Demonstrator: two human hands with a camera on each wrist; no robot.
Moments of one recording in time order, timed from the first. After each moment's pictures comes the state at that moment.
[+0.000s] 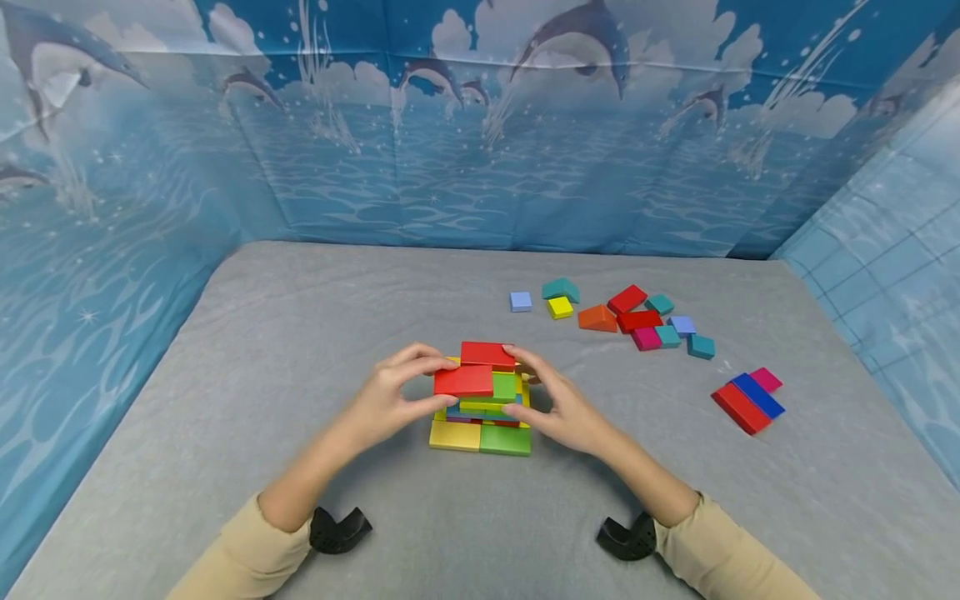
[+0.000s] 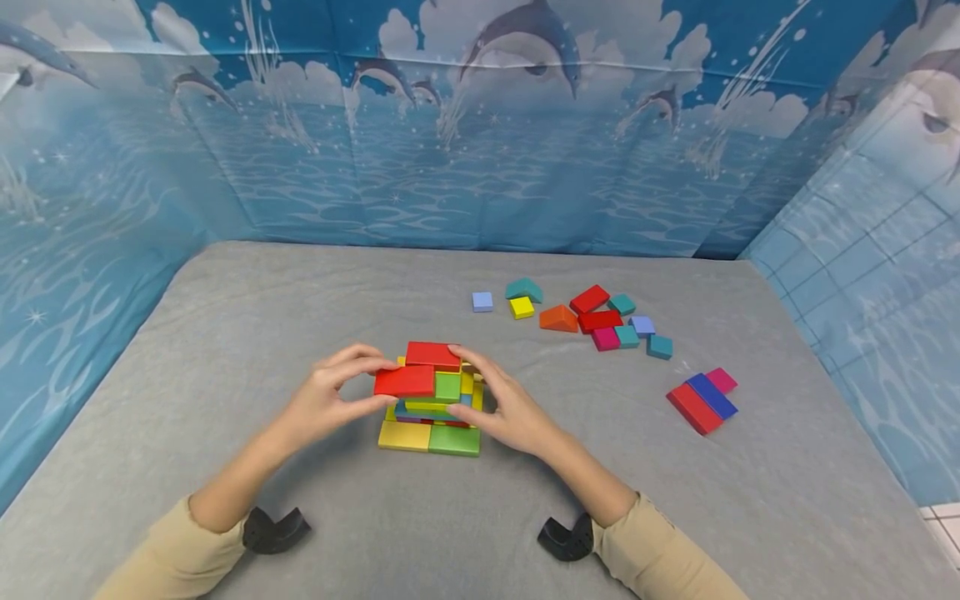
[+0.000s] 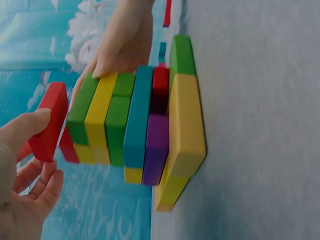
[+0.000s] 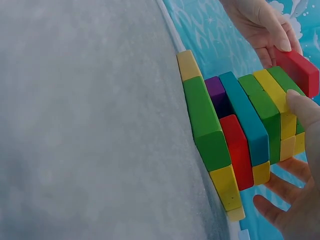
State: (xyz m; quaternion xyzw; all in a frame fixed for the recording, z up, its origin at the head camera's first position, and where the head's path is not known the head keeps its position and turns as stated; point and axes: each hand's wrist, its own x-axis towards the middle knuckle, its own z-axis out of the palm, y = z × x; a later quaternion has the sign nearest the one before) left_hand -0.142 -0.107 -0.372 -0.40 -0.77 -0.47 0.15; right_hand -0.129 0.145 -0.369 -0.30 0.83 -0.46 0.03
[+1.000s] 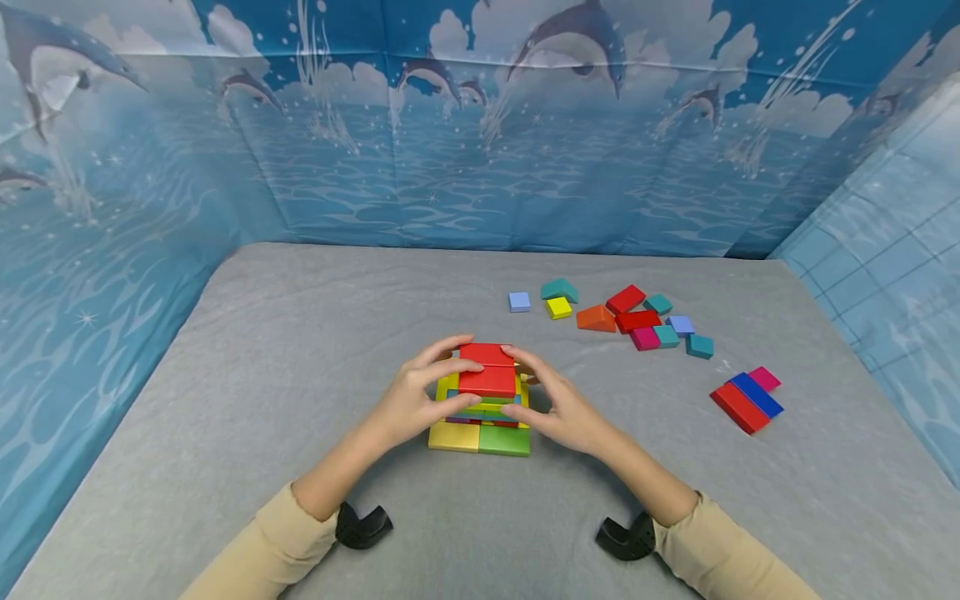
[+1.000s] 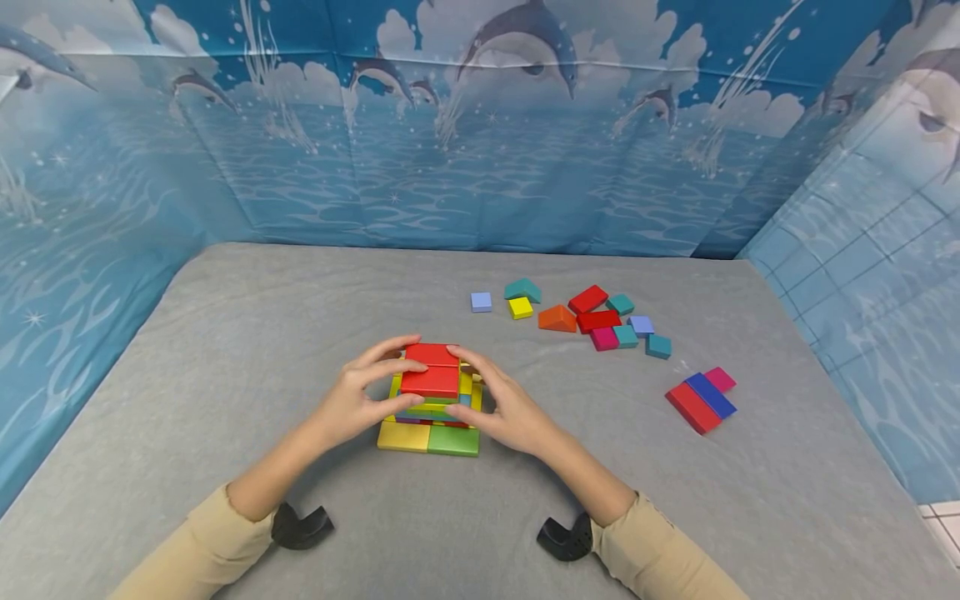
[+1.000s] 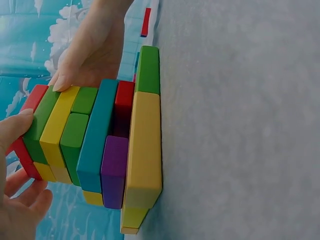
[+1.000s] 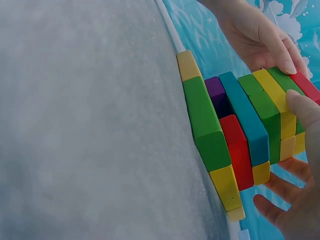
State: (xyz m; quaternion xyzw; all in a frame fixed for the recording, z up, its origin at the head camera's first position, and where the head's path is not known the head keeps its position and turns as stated) left_hand -0.149 -0.080 -0.392 -0.40 -0.77 -0.48 0.14; right_hand -0.128 0.148 -0.371 -0.32 0.83 -0.46 0.02
